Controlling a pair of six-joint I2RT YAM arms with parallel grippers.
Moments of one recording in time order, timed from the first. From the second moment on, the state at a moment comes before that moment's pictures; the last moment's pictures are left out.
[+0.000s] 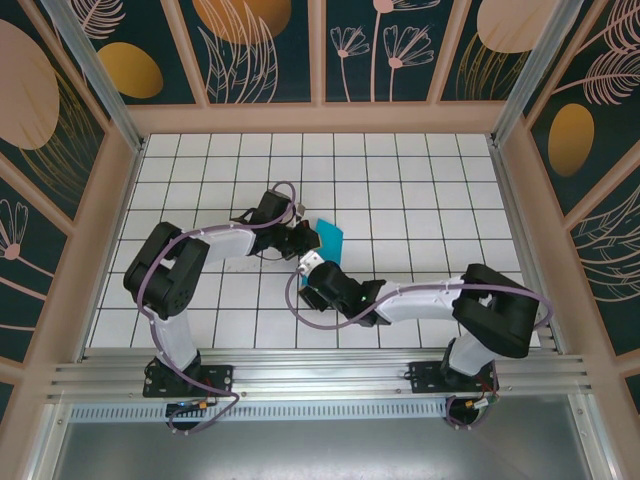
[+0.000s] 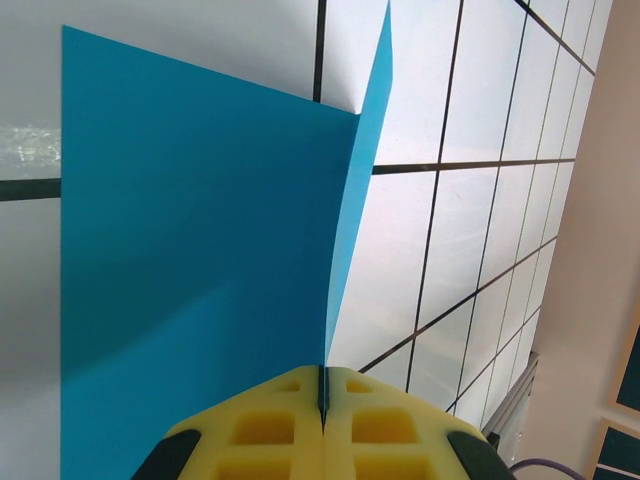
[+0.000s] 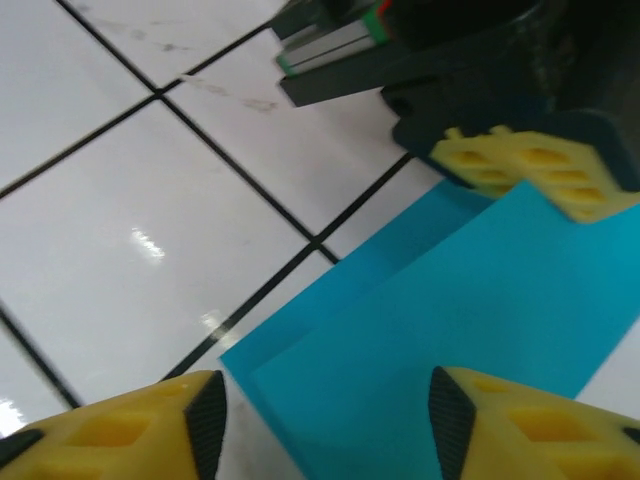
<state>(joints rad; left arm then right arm) -0.53 1.86 1.01 -0.02 0.59 -0.90 1.14 1.58 0.71 0.10 0.35 0.15</state>
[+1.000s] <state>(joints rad) -0.53 1.88 1.04 -0.06 0.58 -0.88 1.17 1.59 0.72 0.07 0.47 0.21</state>
